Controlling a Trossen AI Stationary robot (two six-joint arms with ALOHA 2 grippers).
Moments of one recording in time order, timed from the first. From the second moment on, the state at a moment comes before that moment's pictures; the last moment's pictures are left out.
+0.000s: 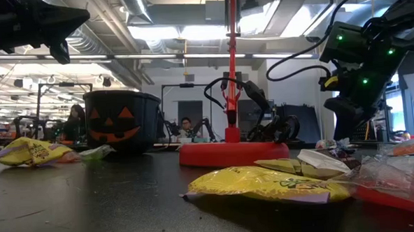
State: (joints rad) left arm -0.23 0.04 0.01 0.34 -0.38 -0.10; right arm -0.26 1.10 0.40 -0.42 0.42 0.49
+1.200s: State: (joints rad) left arm -0.23 0.04 0.01 0.34 -0.38 -0.10; right arm -0.26 1.08 0.50 -0.47 0.34 0.39
